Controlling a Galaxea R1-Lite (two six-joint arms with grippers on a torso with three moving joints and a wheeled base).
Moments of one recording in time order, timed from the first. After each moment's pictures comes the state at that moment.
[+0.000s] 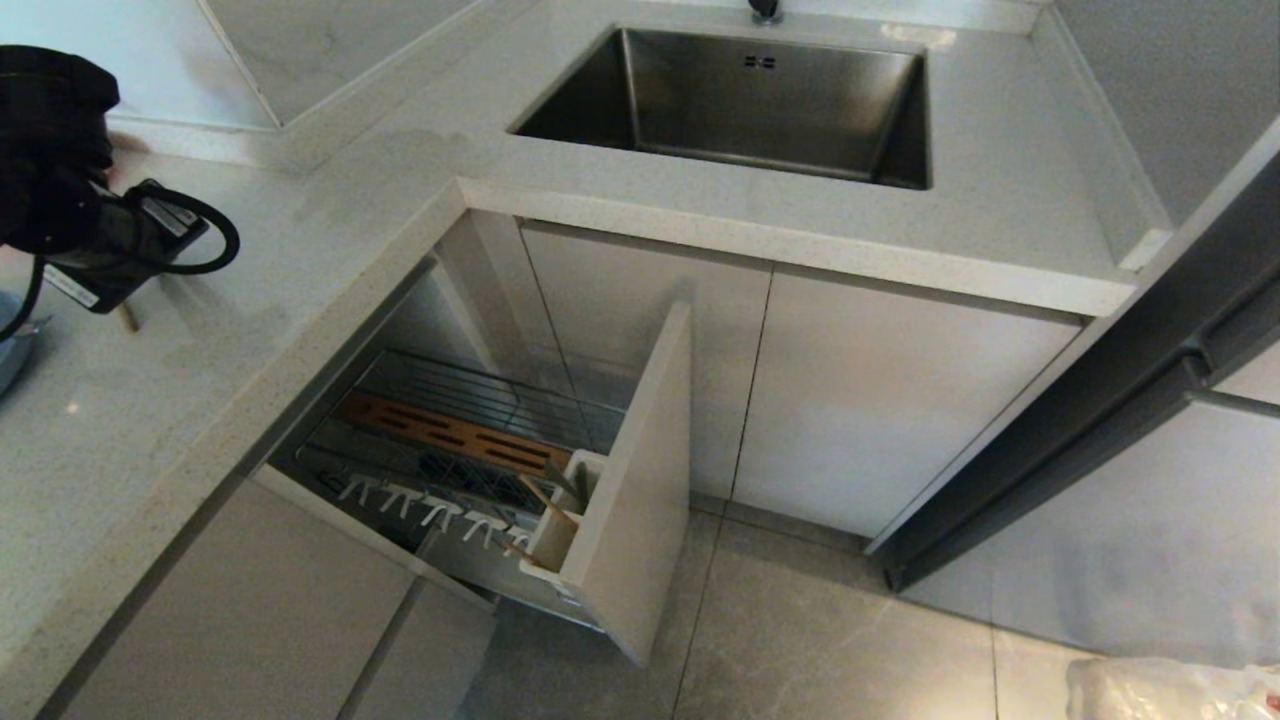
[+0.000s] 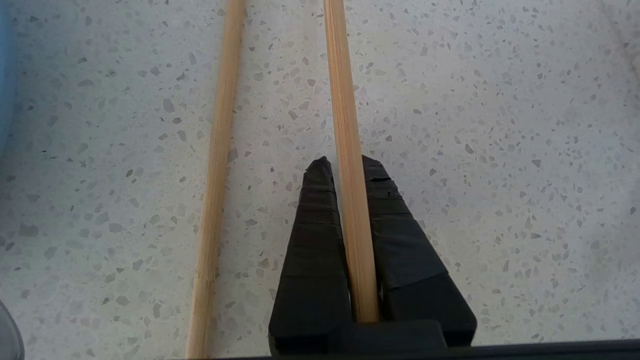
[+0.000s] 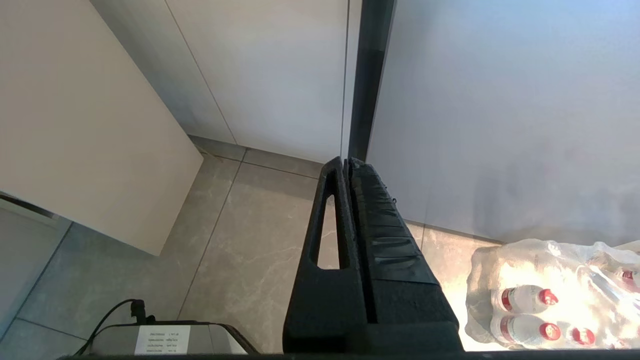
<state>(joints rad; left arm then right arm) 0.21 1.90 -1.92 0.40 0.38 -0.66 0.00 0.00 0.00 0.00 -0.01 0.02</state>
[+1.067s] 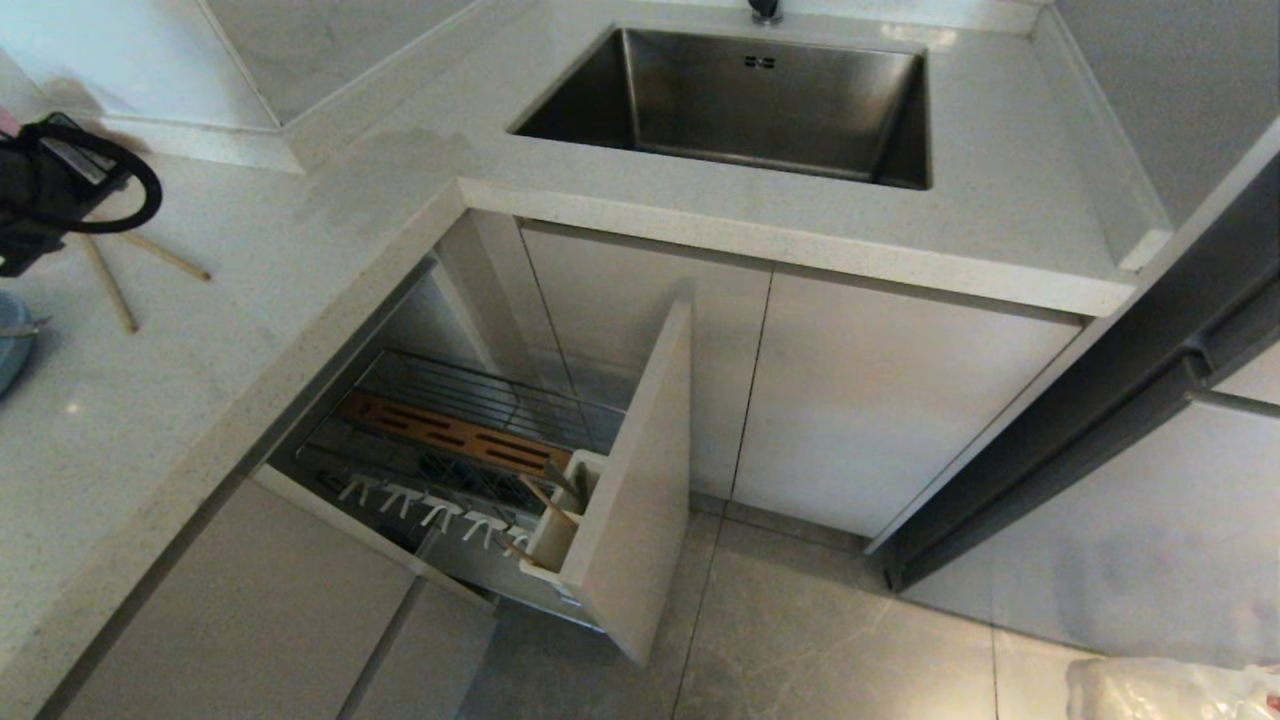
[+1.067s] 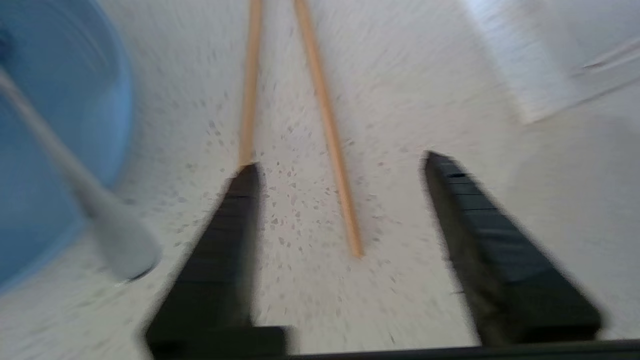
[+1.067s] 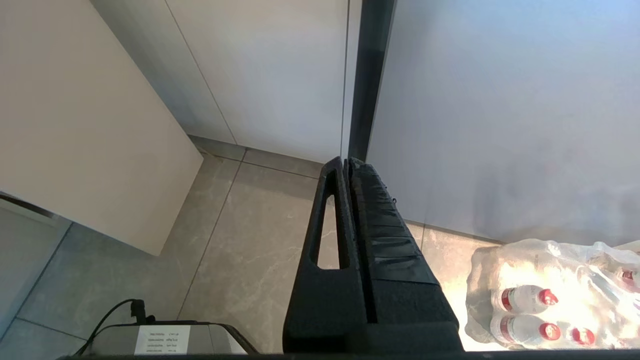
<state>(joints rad) 0.21 1.70 -1.84 0.39 0.38 -0.63 0.00 0.00 0.00 0.00 -0.01 0.02</state>
